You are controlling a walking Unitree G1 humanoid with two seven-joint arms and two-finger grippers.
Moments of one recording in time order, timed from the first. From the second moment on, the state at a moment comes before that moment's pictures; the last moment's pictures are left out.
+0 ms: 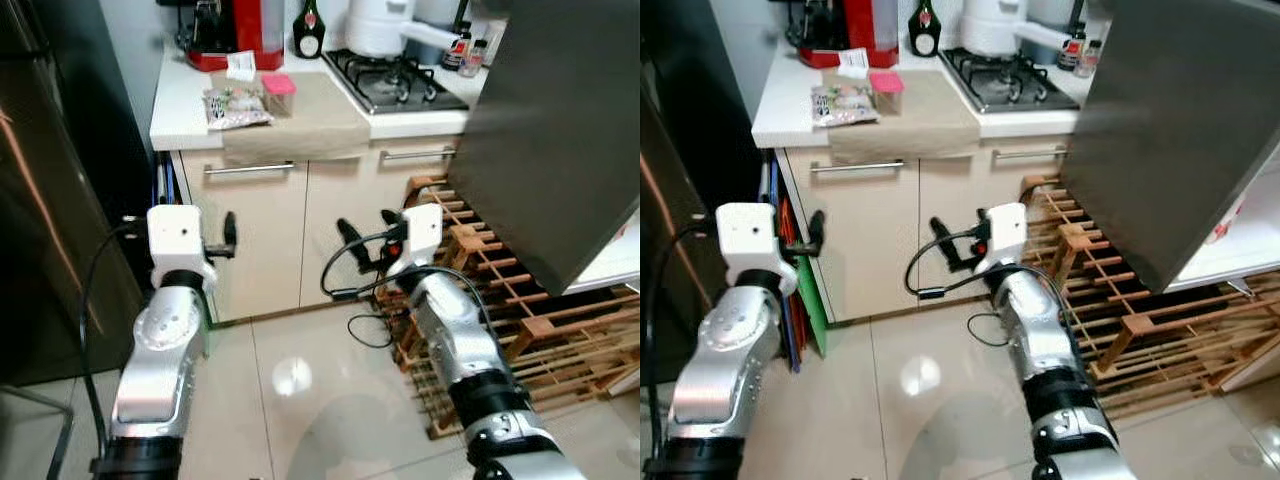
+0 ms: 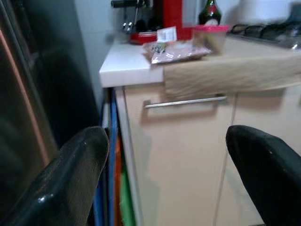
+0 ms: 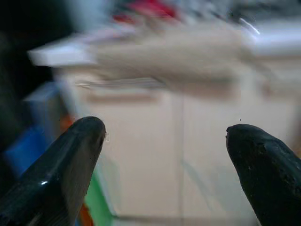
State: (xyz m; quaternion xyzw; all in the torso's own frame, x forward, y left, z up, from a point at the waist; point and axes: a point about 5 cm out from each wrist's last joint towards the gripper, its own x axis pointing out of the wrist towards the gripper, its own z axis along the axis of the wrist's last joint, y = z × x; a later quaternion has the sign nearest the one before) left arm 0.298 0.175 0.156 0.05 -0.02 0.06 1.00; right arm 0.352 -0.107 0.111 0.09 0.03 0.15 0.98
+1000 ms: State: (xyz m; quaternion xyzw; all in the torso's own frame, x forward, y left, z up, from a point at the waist) left arm 0.307 0.164 0.154 0.04 -0.02 0.06 1.00; right arm 0.346 -0.119 0.114 0.08 0.00 0.15 0.98
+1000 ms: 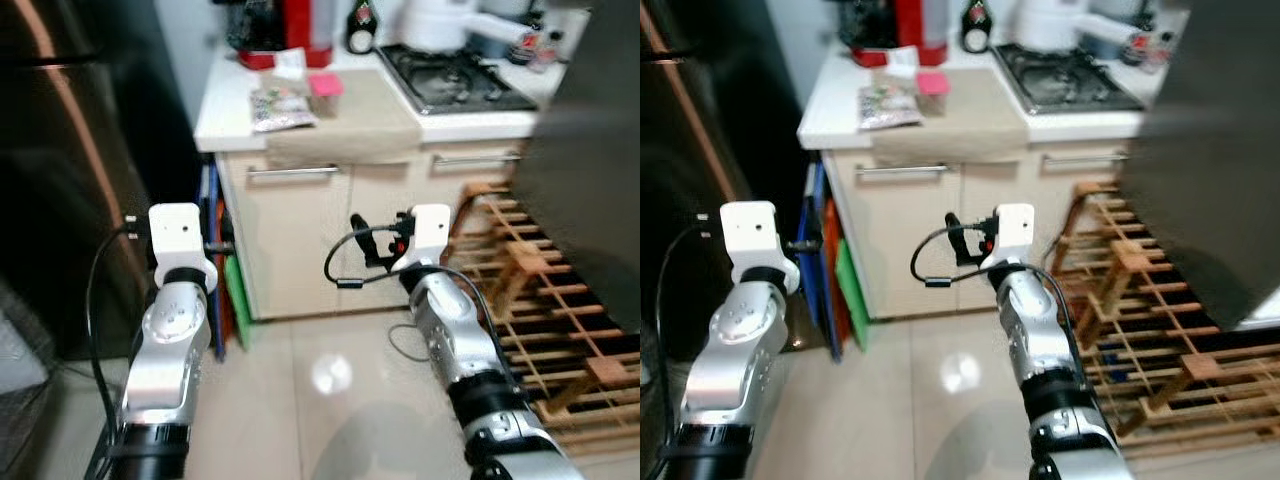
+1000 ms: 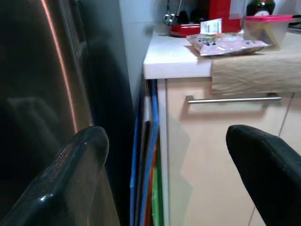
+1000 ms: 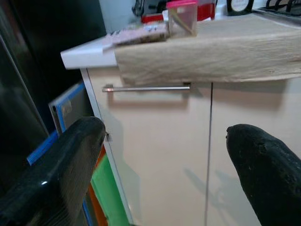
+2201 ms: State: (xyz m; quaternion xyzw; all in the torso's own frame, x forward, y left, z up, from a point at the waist) left arm 0.308 0.154 0.166 0.03 -0.07 0.01 1.00; right arm 0.355 -0.122 0.146 0.05 -0.08 0.11 0.99
